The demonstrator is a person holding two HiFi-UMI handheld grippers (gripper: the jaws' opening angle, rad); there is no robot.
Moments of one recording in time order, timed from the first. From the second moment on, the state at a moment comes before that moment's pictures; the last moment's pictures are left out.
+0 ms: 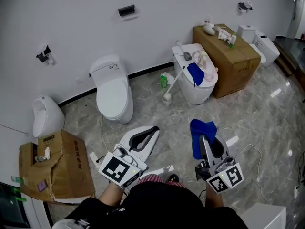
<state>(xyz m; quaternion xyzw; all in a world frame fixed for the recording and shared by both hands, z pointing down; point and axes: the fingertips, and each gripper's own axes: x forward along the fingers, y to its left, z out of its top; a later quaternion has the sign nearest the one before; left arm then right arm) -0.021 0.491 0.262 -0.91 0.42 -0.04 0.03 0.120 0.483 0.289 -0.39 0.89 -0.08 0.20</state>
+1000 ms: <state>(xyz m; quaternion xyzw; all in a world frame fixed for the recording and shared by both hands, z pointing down) -0.037 0.401 0.267 -0.92 0.39 -0.03 0.04 0.091 0.408 0.293 -0.41 0.89 -0.09 0.19</state>
